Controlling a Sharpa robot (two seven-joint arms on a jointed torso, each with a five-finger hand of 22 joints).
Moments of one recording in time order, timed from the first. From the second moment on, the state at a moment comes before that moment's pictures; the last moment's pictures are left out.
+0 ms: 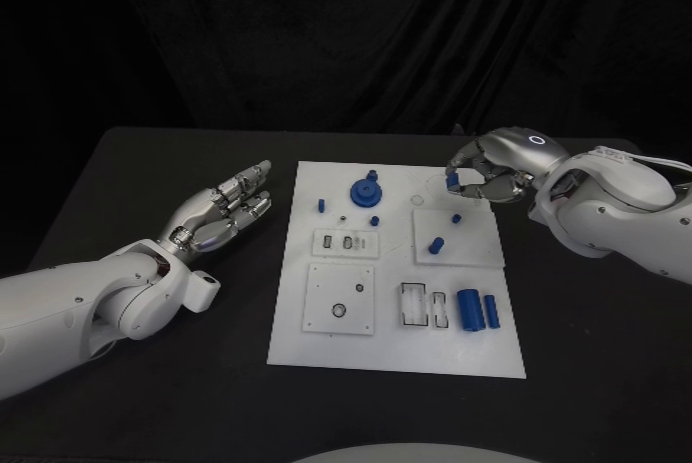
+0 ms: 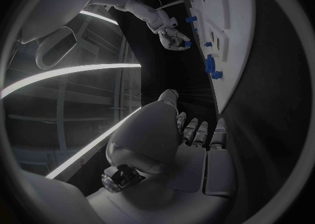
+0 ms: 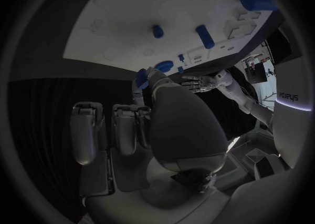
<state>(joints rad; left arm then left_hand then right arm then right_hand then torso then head) 1.23 -0.99 -0.21 1.51 -0.37 -0.16 0.68 1.54 0.21 -0.12 0.28 0.61 0.20 -0.03 0.02 0.03 0.07 0.09 0.02 0.02 0.00 0.10 0.00 0.00 0.18 0.03 0.22 0.02 0.01 1.48 -1.01 -0.25 1.59 -1.56 -0.45 -0.07 1.41 -0.08 0.18 0.19 0.30 0.98 0.06 0.20 0.43 1.47 -0.03 1.57 1.31 1.47 -0.08 1.57 1.31 0.02 1.47 0.03 1.53 1.31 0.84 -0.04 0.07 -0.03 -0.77</state>
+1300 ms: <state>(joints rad) 1.23 -0.98 -0.21 1.50 -0.37 -0.16 0.68 1.54 0.22 -0.12 0.28 0.61 0.20 -0.03 0.02 0.03 0.07 0.09 0.02 0.02 0.00 0.10 0.00 0.00 0.18 0.03 0.22 0.02 0.01 1.42 -0.78 -0.25 1.66 -1.61 -0.28 -0.15 1.41 -0.08 0.18 0.18 0.30 0.99 0.07 0.21 0.43 1.47 -0.03 1.57 1.31 1.47 -0.08 1.57 1.31 0.02 1.47 0.03 1.51 1.31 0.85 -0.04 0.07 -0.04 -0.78</state>
